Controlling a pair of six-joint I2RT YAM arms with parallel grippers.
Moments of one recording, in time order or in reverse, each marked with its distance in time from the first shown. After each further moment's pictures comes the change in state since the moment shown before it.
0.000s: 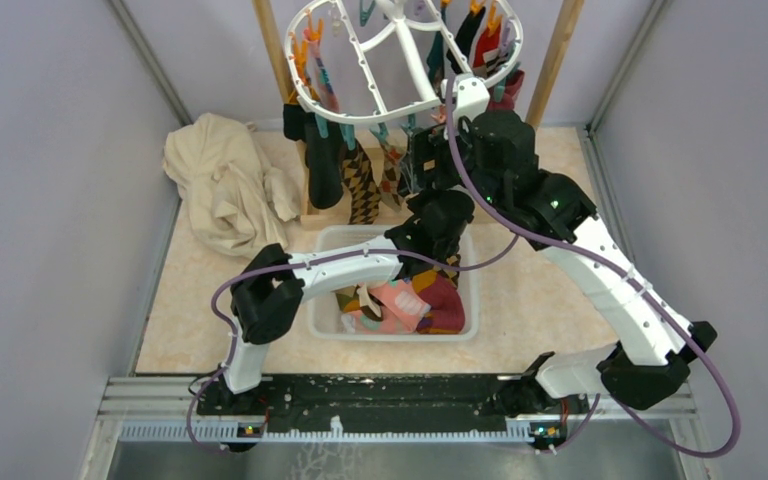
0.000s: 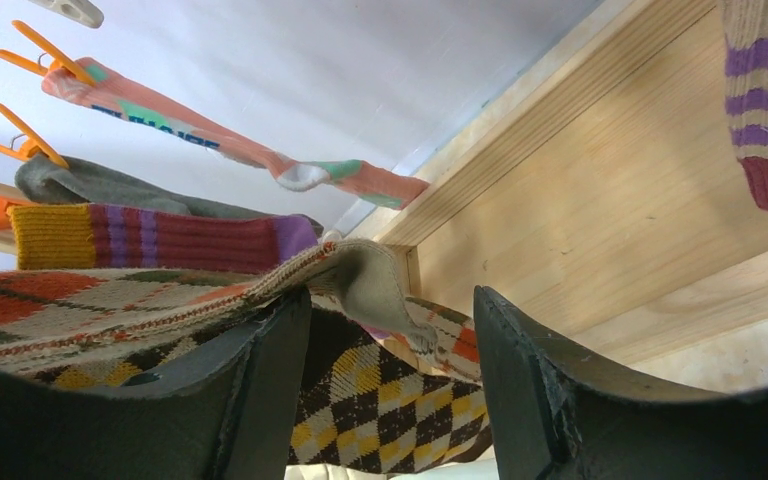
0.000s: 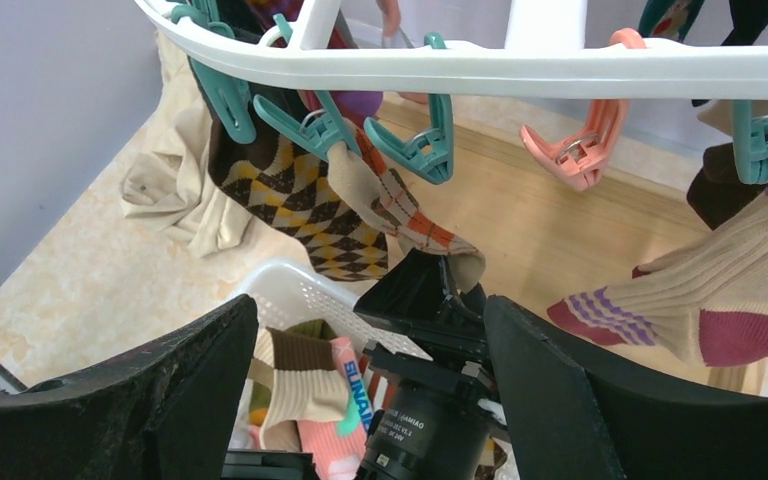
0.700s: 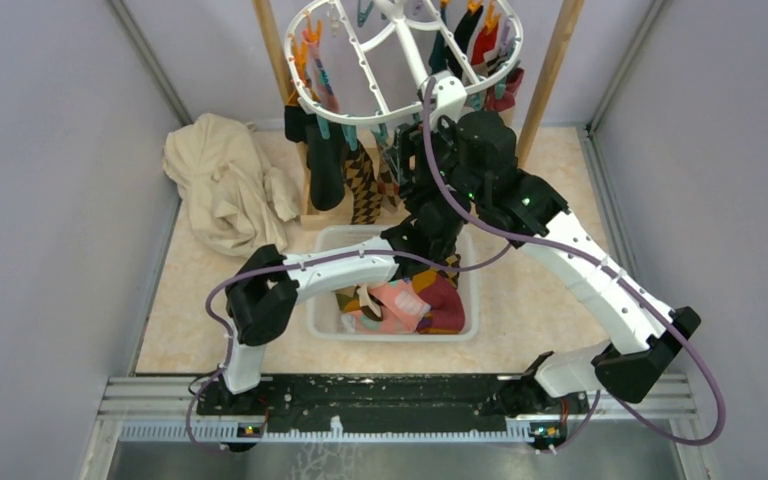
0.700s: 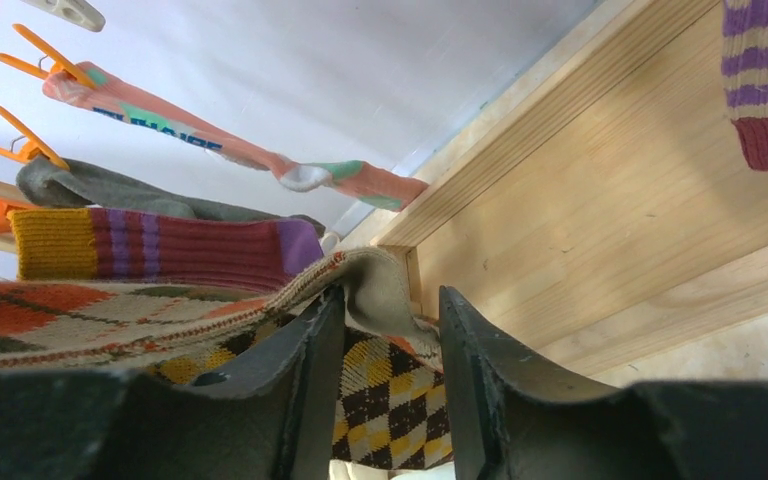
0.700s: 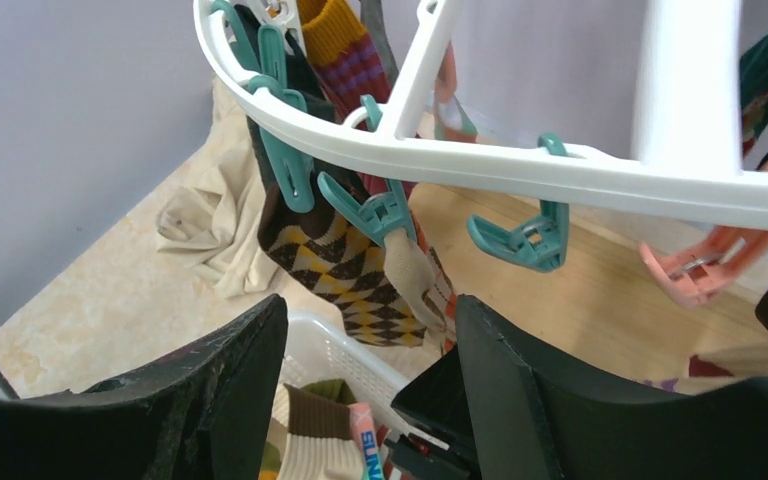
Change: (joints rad) left arm 0.000 -0.025 -0.031 -0.002 0.013 -0.010; right arm 0.000 0.041 -0.097 0.248 -0.085 -0.042
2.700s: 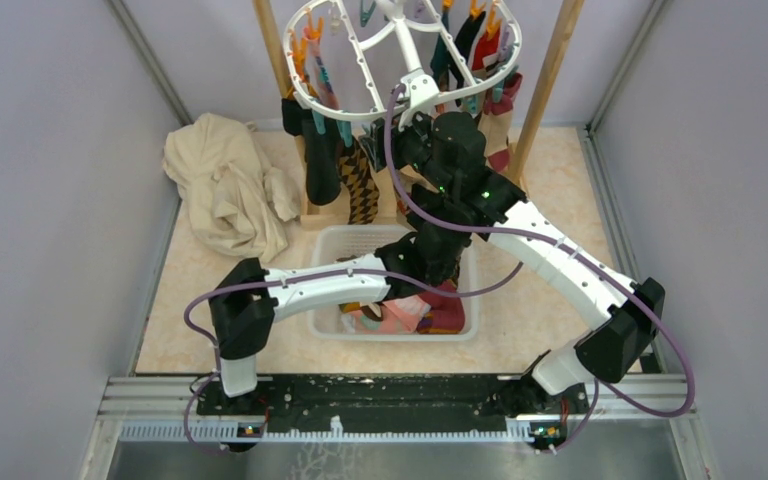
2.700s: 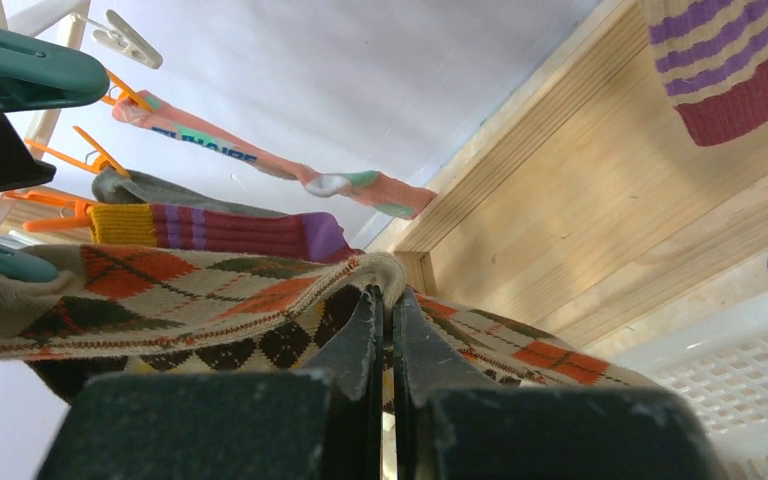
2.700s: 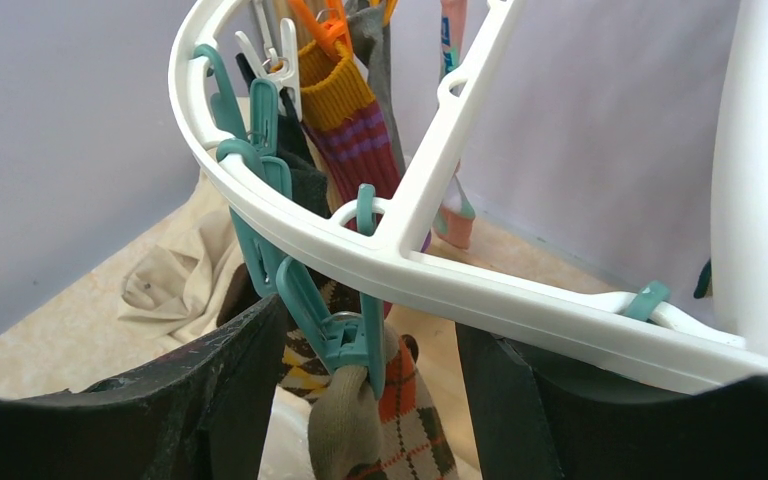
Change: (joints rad) left arm -0.093 -0.117 -0.079 0.003 -0.023 0.069; right arm 0.000 0.124 -0.081 0.355 -0.023 -0.093
